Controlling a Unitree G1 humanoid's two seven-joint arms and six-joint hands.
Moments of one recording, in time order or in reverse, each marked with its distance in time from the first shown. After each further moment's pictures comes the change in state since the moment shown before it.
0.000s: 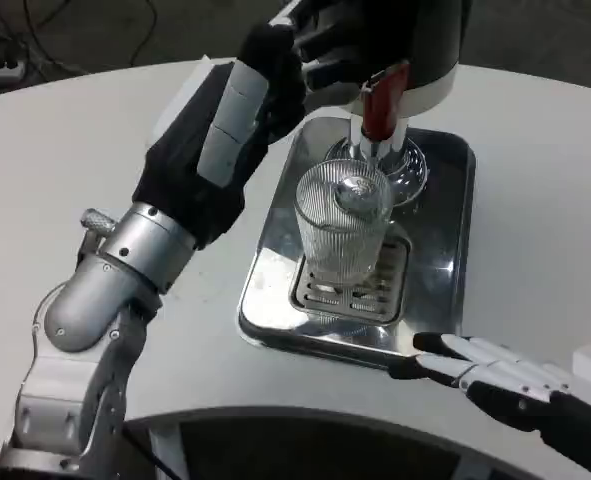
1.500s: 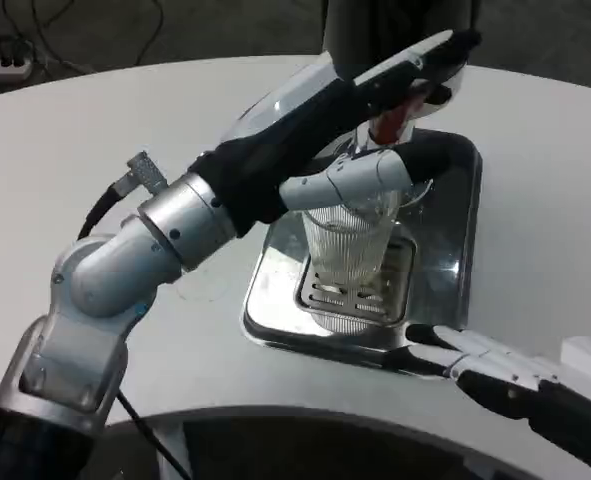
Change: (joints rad) left arm -0.129 0.131 -0.159 0.085 0.337 -0.246 -0.109; right arm -0.063 0.001 0.056 0.000 -0.020 0.061 0.000
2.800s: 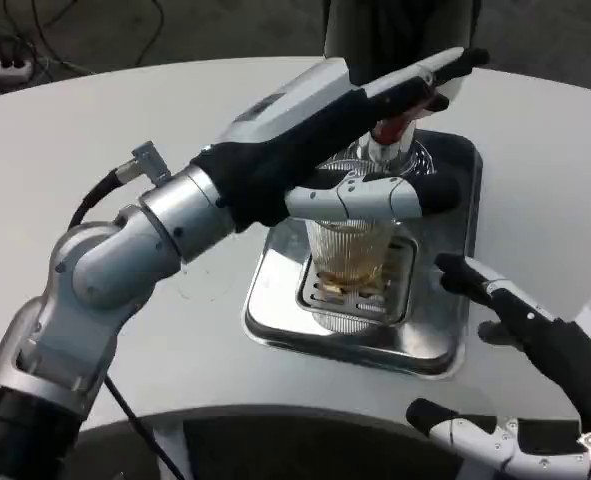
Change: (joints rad) left arm -0.053 0.057 -0.046 0.096 0.120 -0.141 0.046; right arm -0.147 0.412 0.384 0.159 -0.279 0.179 -0.305
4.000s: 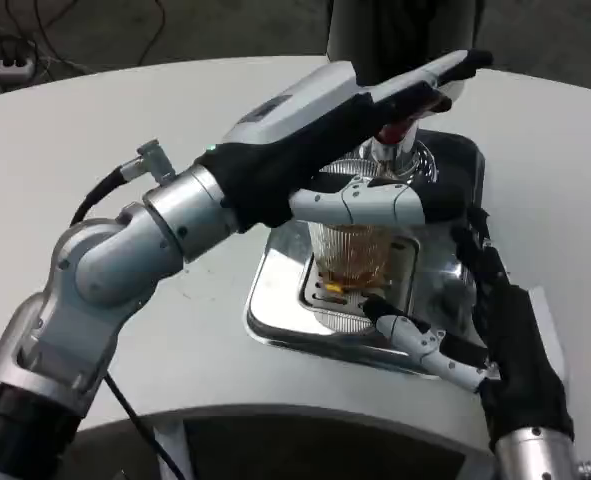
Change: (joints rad) left arm -0.010 0.013 -0.028 -0.003 0.005 0.009 0.000; right arm -0.342 0.400 0.128 0.733 -0.012 -0.313 -0.503
